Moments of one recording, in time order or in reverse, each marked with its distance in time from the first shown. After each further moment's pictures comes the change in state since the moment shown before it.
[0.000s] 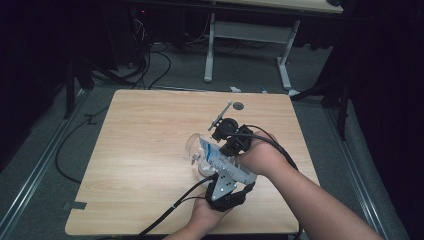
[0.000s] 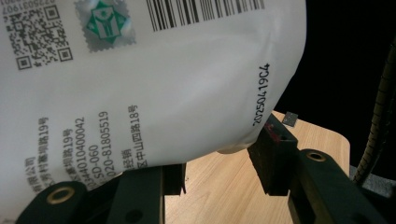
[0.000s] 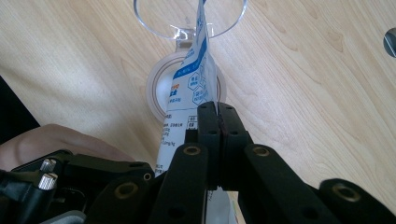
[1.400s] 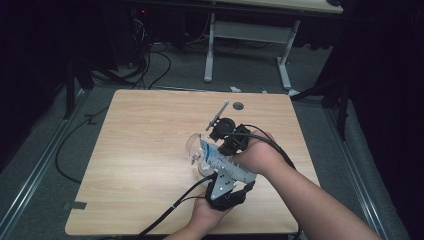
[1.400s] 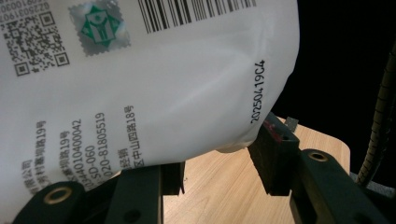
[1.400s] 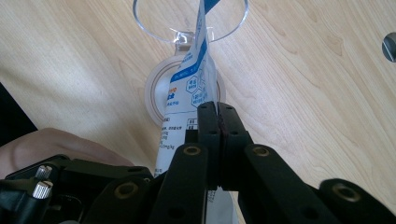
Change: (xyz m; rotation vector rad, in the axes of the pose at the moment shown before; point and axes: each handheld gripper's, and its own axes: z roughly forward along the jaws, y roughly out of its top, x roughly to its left) left arm 0.001 0.000 0.000 -0.015 0.004 -0.018; right arm 0.001 0.005 0.003 0.009 -0.010 -0.018
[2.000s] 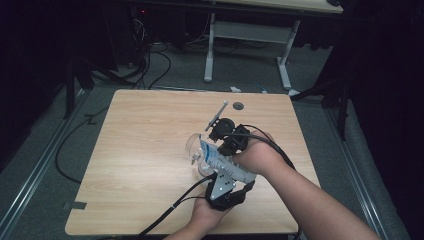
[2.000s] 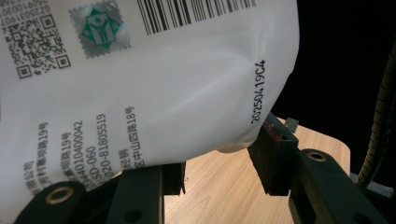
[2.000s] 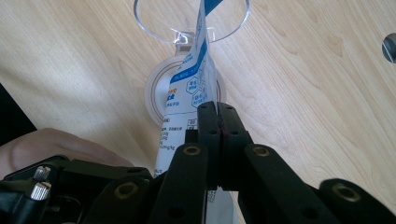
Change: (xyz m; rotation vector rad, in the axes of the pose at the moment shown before) left arm 0.000 0.000 -0.001 -0.003 0.001 0.001; right arm 0.001 0.001 0.001 0.000 -0.003 -0.006
